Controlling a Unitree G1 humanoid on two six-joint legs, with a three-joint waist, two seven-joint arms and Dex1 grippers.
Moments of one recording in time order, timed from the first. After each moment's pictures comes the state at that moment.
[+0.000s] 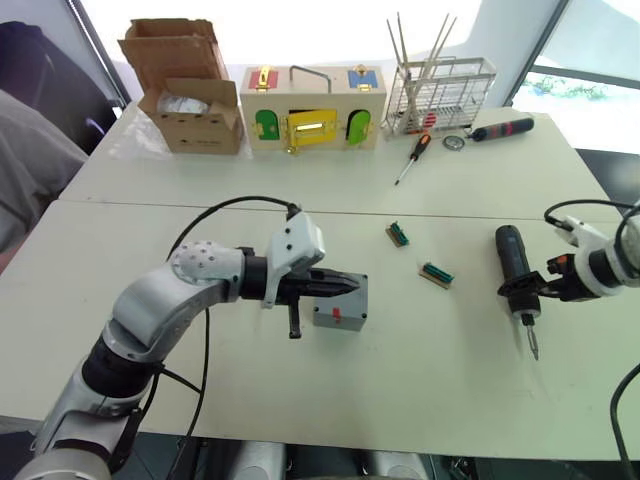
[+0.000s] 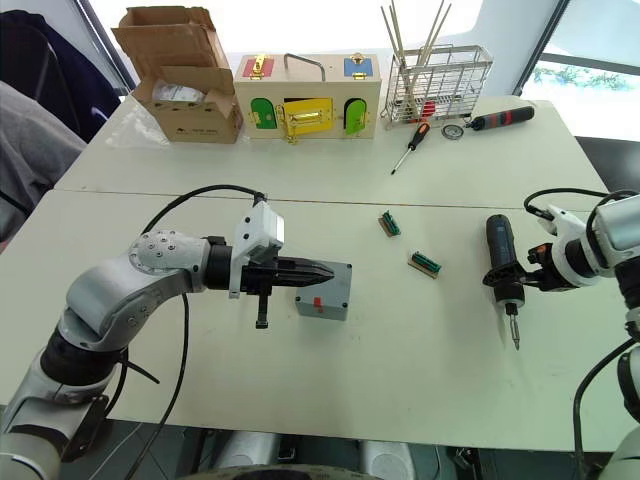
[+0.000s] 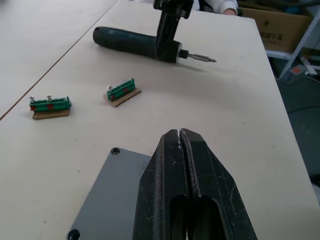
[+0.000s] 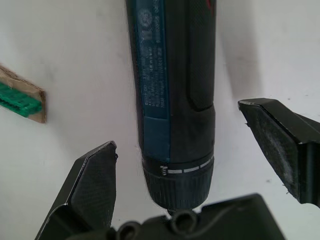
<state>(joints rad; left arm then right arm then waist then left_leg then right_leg) -0.54 0.59 -0.25 -0.50 -0.59 0.80 -0.86 -0.85 -1.12 0.39 0.49 0.36 1.41 0.99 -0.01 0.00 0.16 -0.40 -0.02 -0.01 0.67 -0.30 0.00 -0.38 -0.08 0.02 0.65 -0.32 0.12</state>
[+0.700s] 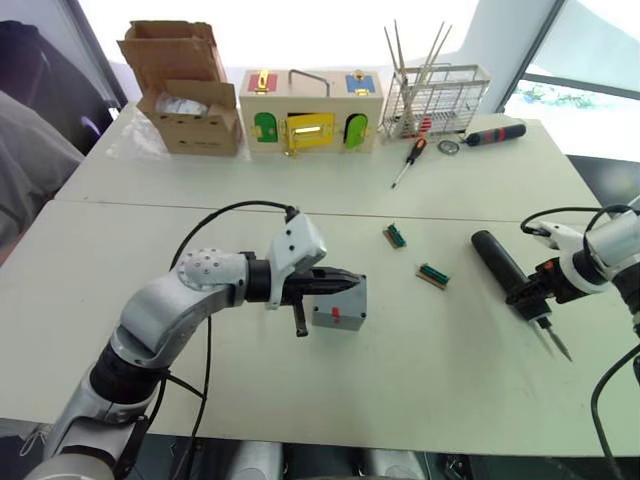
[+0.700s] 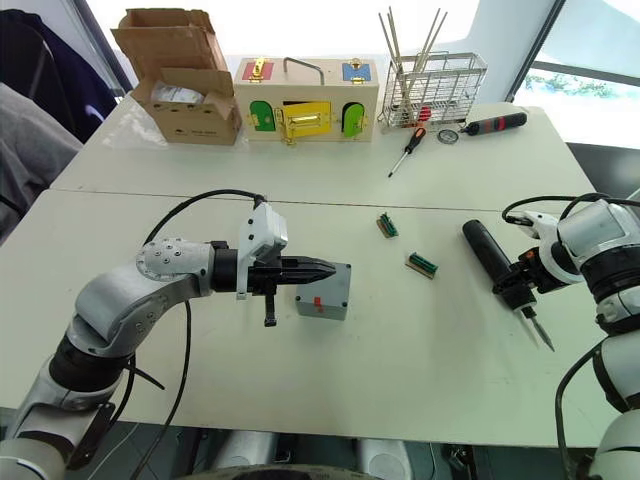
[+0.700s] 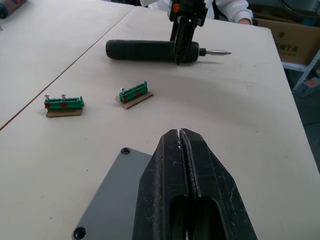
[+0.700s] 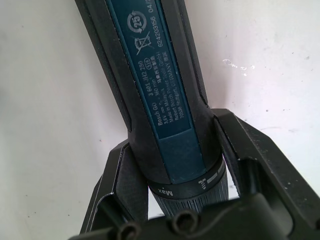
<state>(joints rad) -0.51 0.56 -0.25 -0.49 -0.56 0.80 -0.81 -0.91 -1.06 0.56 0.65 0.10 1.19 1.20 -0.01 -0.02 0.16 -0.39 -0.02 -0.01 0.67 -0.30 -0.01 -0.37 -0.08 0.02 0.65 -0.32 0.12</state>
